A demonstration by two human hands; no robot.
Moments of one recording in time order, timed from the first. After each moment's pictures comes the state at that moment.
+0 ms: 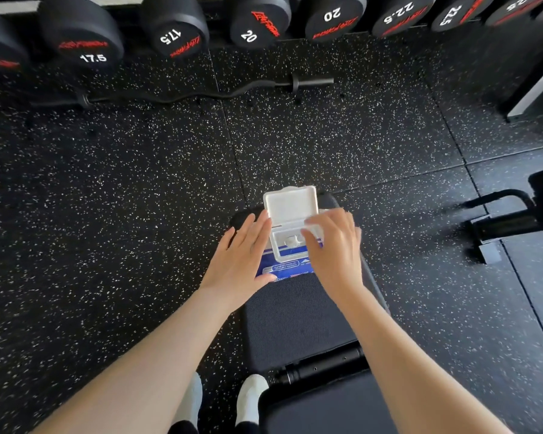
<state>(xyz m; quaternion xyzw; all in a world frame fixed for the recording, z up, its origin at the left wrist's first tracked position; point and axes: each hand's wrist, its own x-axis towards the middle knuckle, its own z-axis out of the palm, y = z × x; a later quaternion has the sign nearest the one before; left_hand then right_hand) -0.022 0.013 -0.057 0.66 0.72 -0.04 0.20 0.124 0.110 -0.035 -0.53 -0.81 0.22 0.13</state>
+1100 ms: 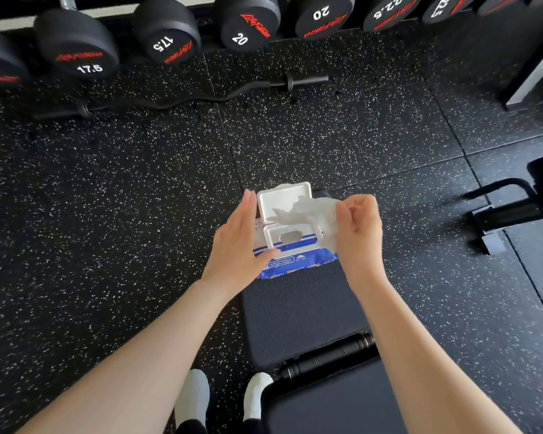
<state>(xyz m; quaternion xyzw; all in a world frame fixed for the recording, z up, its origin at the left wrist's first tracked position) -0.017 0.031 -0.036 0.53 0.76 0.20 0.30 0.138 0.121 0.003 -0.61 -0.59 0.44 0.30</state>
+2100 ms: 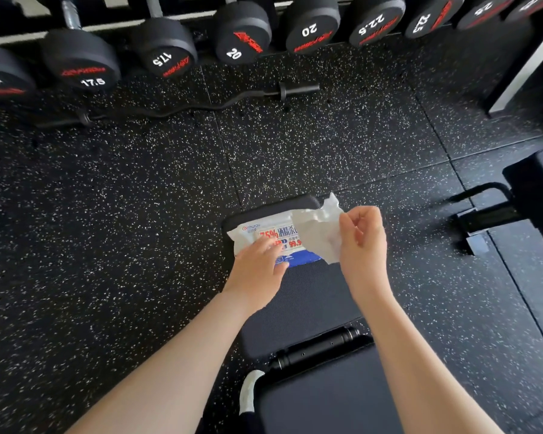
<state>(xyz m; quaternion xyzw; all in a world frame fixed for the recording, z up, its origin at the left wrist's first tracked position) 0.030 0.026 -0.016 0.58 0.75 0.06 0.32 0.163 0.106 0.046 -0.61 -0.58 0.44 0.30</state>
